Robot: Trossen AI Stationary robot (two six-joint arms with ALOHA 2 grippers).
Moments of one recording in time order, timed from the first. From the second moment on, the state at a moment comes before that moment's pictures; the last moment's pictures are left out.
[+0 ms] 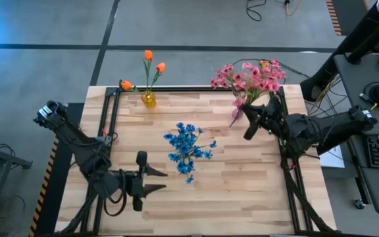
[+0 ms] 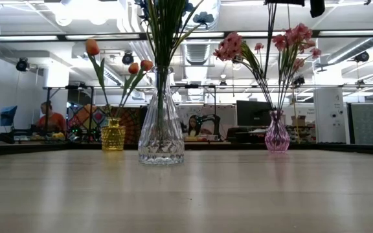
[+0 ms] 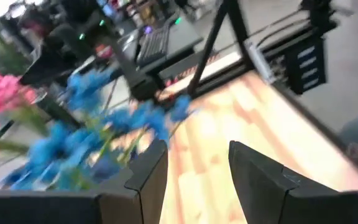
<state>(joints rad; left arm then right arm) -0.76 1.26 1.05 -0.12 -0.74 0.21 0.23 0.82 0.75 0.04 0.88 0.10</state>
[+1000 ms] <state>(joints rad) -0.77 1.21 1.05 -0.45 -1.10 -0.07 -0.10 0.88 0.76 -0.06 0.97 0.09</state>
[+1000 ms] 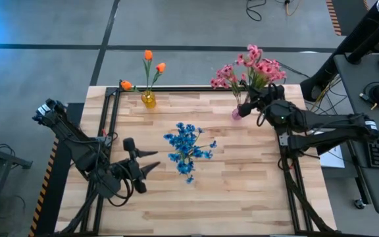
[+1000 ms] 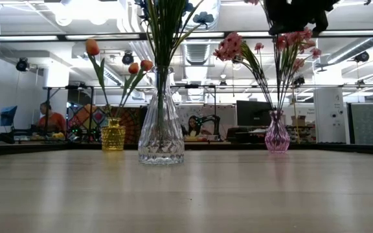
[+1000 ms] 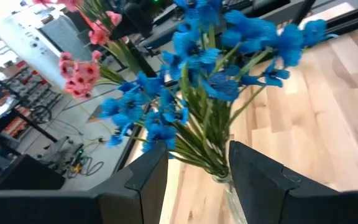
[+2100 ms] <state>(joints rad) -0.77 1.21 1.05 -0.46 -1.12 -0.07 -0.17 0.92 0.71 -0.01 0.94 0.17</state>
